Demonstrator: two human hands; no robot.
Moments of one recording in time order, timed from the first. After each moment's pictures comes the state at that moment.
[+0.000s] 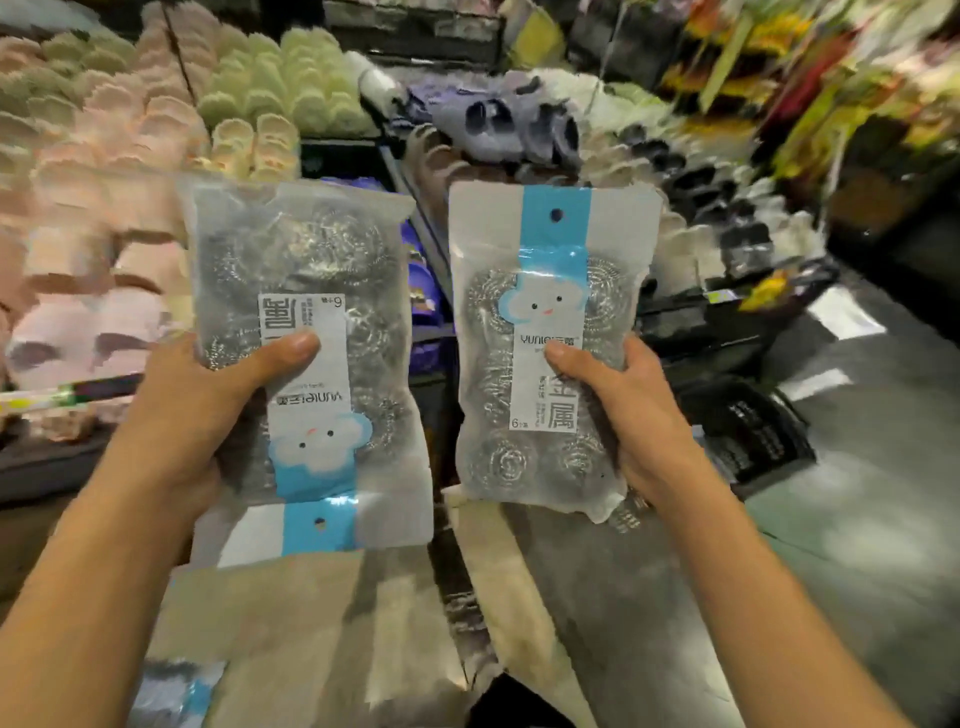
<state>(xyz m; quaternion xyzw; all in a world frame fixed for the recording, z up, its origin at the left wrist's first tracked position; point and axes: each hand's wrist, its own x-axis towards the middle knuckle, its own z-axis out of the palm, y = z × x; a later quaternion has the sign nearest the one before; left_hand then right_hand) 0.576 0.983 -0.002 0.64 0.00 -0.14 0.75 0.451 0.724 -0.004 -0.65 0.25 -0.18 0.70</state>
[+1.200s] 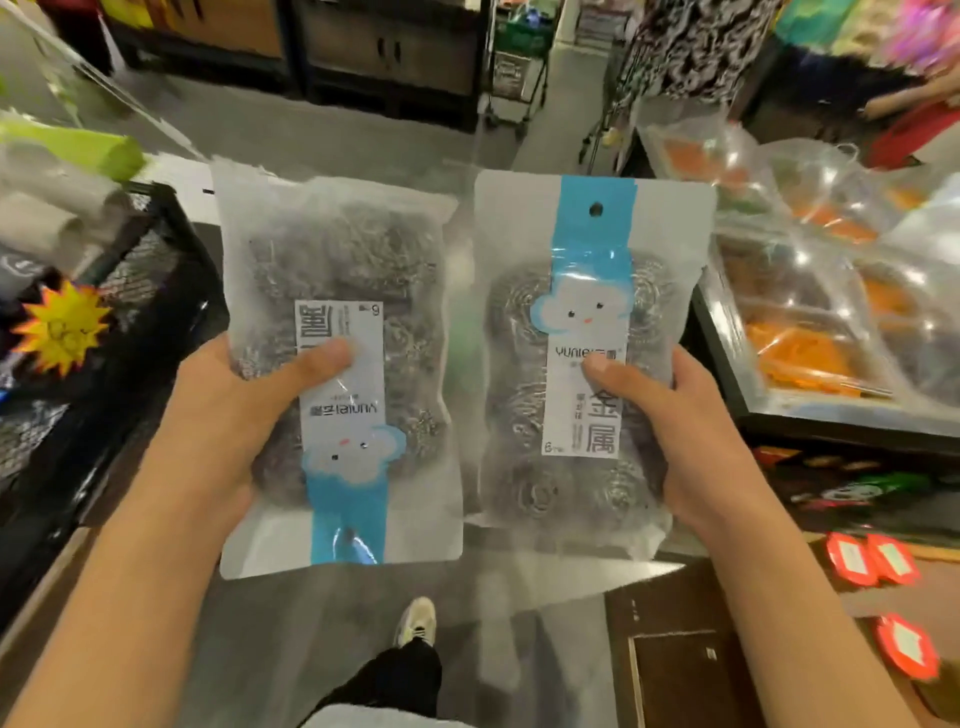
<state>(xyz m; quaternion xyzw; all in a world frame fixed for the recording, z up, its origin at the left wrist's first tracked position) 0.253 0.116 -0.030 0.56 -0.35 -0.52 0.53 -0.028 0.148 -0.011 -0.40 0.58 -0.50 0.51</state>
